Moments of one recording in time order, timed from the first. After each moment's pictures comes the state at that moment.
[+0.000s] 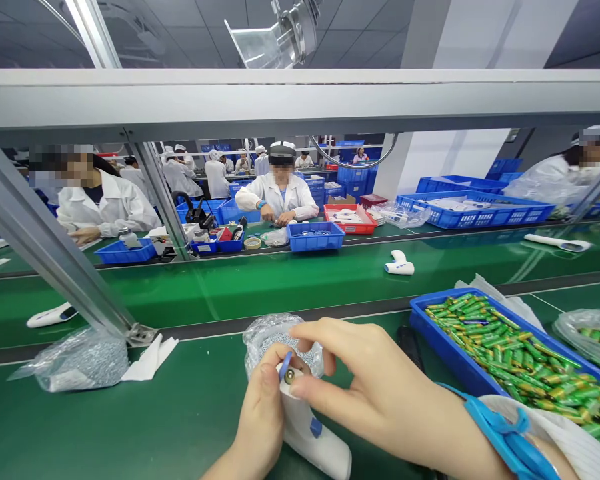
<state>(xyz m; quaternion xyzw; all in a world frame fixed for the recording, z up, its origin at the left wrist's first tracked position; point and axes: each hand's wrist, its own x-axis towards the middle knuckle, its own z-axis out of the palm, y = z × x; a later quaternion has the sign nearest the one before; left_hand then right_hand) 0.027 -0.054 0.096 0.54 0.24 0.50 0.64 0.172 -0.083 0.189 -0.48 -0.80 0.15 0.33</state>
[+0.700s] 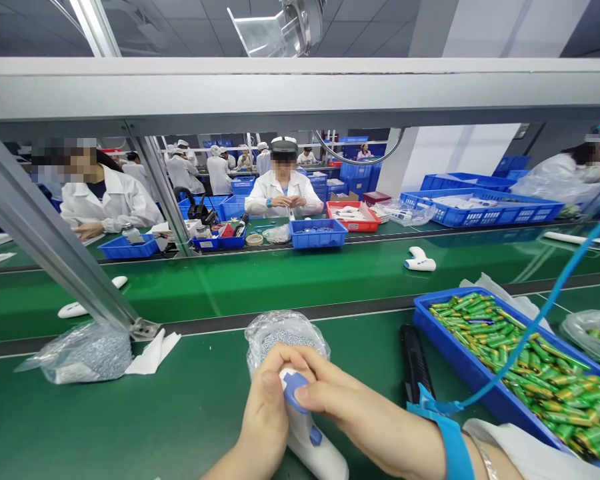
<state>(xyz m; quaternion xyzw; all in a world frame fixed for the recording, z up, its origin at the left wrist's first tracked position) 0.027 -0.057 0.090 0.57 0.22 0.52 0.60 0.147 -0.082 0.149 -0.36 -0.49 0.71 0.36</state>
